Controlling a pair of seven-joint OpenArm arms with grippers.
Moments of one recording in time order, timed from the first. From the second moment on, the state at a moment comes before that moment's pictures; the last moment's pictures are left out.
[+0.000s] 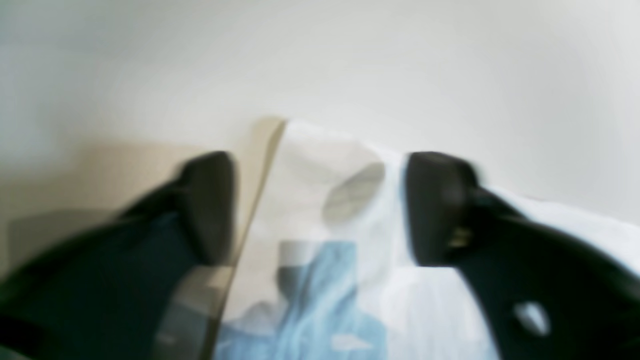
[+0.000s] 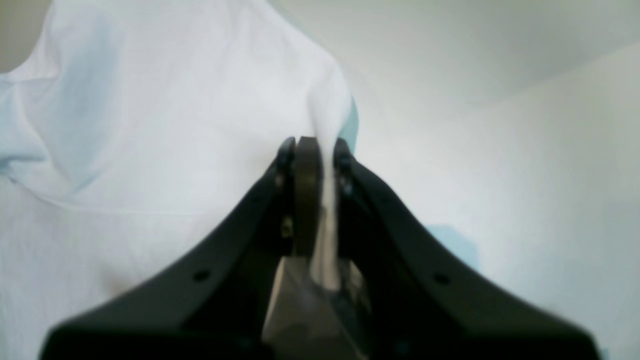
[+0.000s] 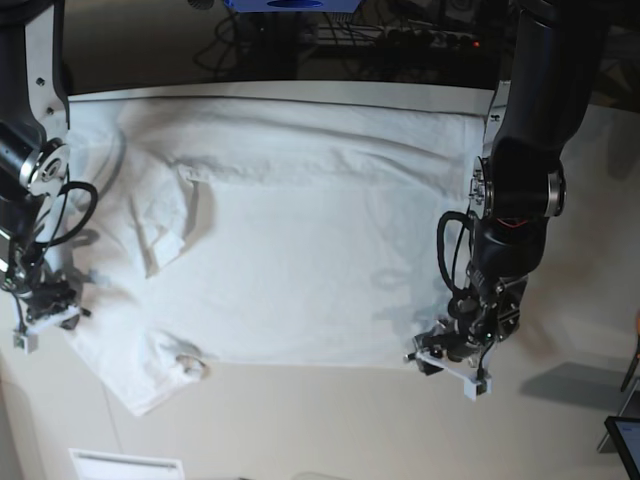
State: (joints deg) left arm -48.3 -11.9 4.3 11.6 -23.4 -11.2 14.2; right arm 39.4 21.7 31.0 17.3 -4.8 28.1 -15.4
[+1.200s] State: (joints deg) left arm -41.7 -14.0 4.9 36.5 -22.9 -11.3 30.3; right arm 38.9 21.2 31.3 22.1 -5.0 27.9 -16.3
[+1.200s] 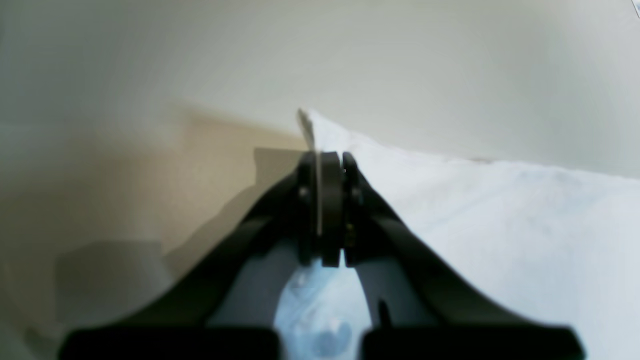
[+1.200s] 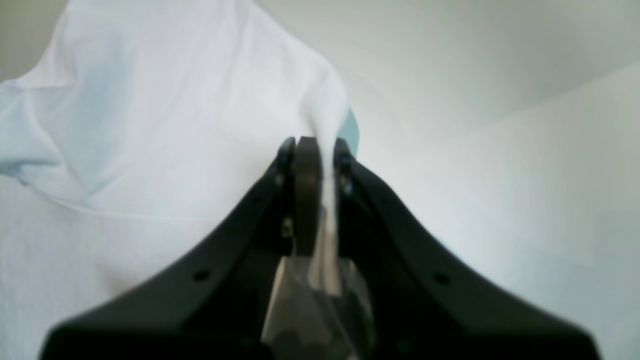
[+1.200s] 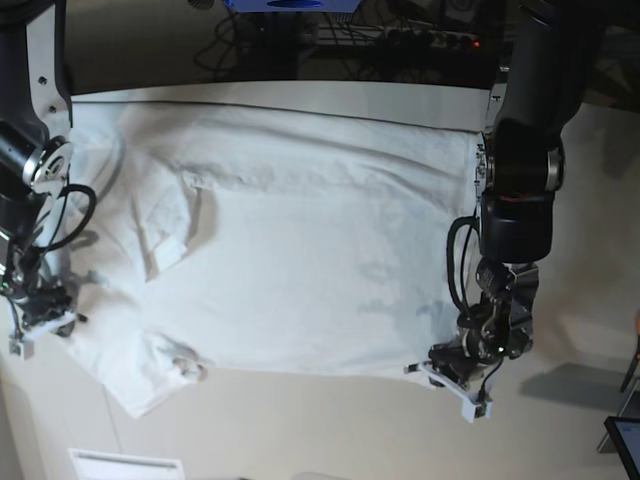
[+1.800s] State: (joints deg) left arm -33.6 -16.6 4.7 56.0 -23.4 -11.3 40.2; right arm 35.7 23.0 31.2 26.9 0.9 30.3 -19.3
